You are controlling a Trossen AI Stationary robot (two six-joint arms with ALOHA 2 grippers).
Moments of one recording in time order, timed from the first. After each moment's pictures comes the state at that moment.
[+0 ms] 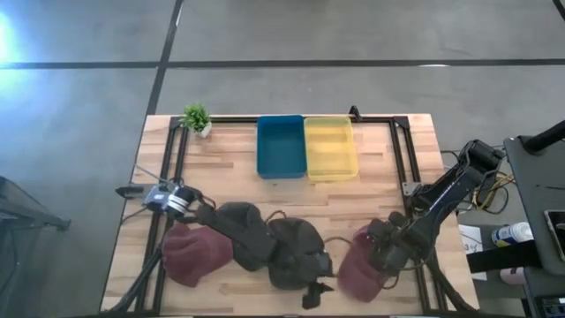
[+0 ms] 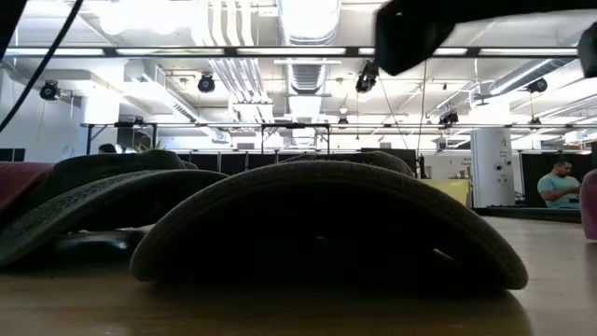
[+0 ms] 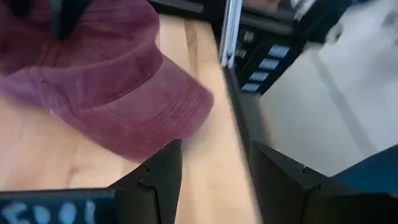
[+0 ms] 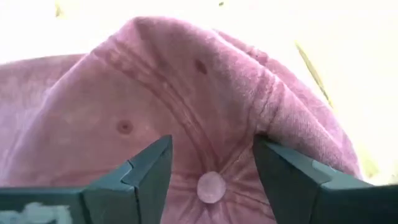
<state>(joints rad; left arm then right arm) -0.44 2.24 1.85 -0.14 -0.07 -0.39 0.84 1.38 0.80 -0.93 0.21 1.49</state>
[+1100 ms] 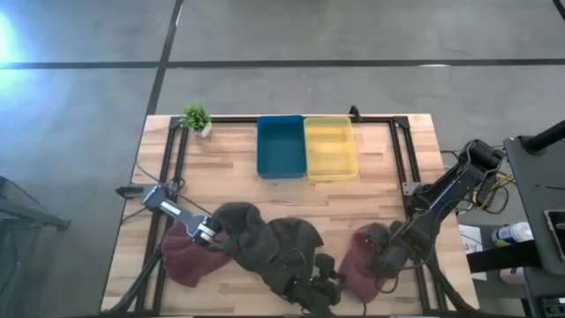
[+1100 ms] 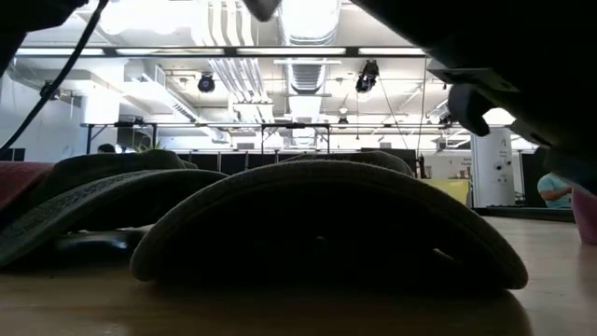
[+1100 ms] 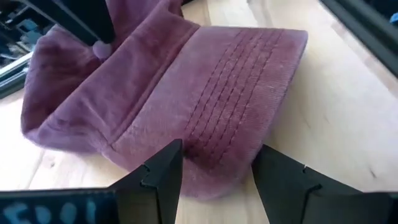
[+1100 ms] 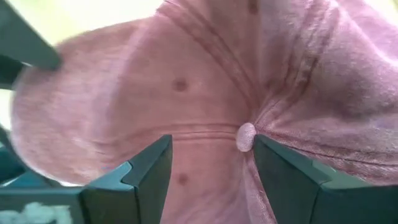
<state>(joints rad) -0.53 2.66 2.22 -0.10 -0.61 0.07 0.83 1.38 0.84 -0.84 0.04 1.59</state>
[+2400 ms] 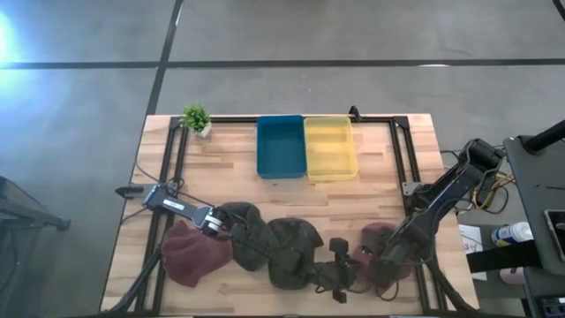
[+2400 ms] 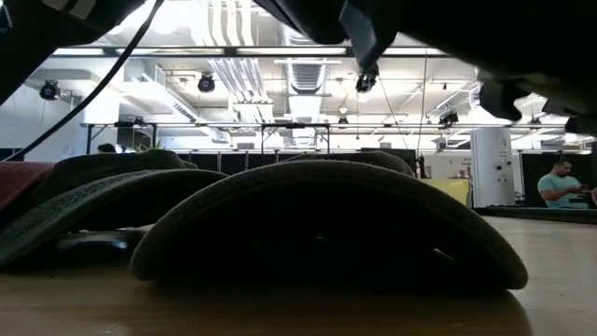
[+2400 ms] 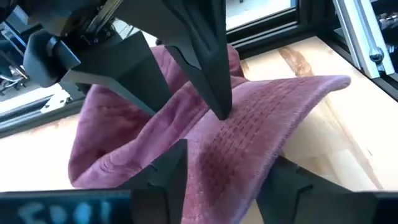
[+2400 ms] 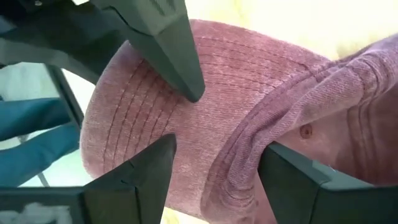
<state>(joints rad) -0.41 2.67 2.25 0.13 -0.51 0.18 0.83 1.36 0.80 -0.61 0.00 1.33</state>
